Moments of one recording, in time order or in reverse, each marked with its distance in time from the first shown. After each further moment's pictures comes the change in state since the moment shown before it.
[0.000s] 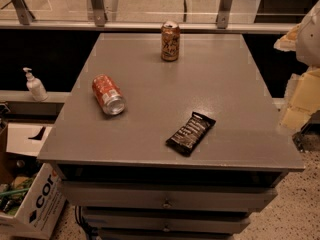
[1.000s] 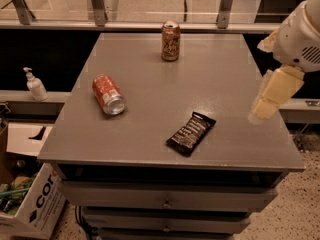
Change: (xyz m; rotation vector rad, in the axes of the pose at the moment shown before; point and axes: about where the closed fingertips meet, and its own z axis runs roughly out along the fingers) arm -0.022 -0.025 0.030 0.006 -0.115 0.071
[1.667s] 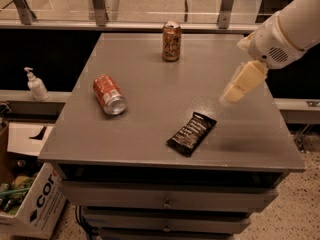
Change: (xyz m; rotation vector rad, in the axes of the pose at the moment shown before) arm -0.032 -0.050 0.057 -0.007 -0.204 0.072
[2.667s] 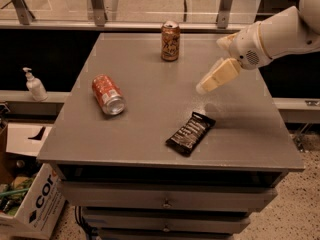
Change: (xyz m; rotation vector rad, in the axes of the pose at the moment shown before) arm -0.035 -0.037 0.052 -0.019 -0.289 0.051
